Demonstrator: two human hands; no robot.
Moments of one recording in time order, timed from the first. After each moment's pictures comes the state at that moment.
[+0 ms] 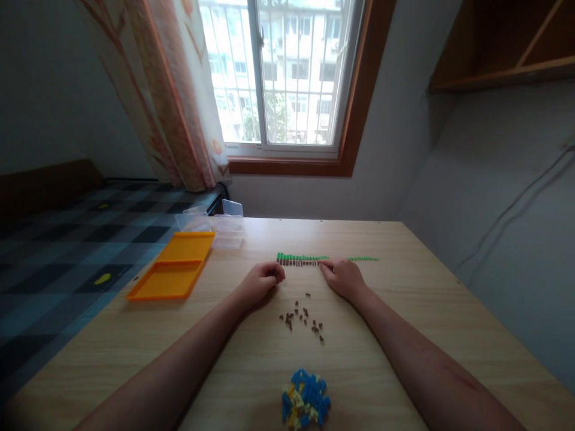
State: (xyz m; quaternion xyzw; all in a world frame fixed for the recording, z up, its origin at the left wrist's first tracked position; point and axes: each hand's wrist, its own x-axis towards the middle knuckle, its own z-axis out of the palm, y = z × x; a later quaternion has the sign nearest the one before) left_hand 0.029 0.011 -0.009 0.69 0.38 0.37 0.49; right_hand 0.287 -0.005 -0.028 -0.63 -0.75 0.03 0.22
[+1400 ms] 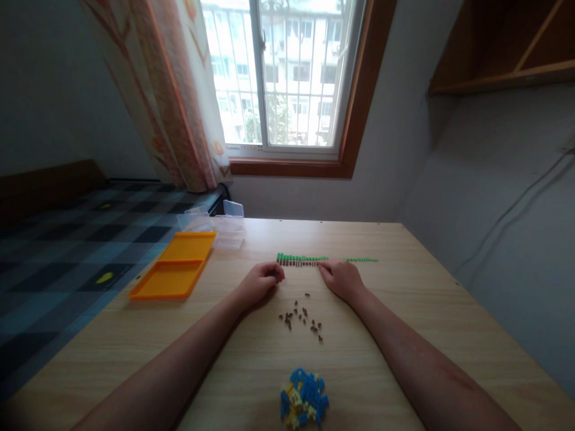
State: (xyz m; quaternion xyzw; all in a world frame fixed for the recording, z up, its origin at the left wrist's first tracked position) left_hand 0.028 0.009 -0.008 0.69 0.39 0.37 0.48; right_hand 0.285 -0.006 -0.030 -0.61 -0.76 0.00 0.21
